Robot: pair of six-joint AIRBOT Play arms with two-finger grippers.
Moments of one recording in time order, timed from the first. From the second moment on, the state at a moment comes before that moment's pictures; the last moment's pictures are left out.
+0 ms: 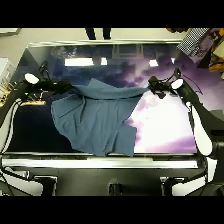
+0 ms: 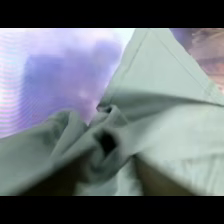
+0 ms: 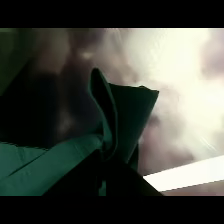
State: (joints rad) left arm 0.04 -1.74 1.54 0.93 -0.92 -1.47; right arm -0.01 -1.75 1.41 -0.91 0.63 1.82
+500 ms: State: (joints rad) left arm 0.18 -1.15 1.11 0.91 -1.22 -1.61; right arm -0.01 -1.68 1.41 -0.90 0.71 1.78
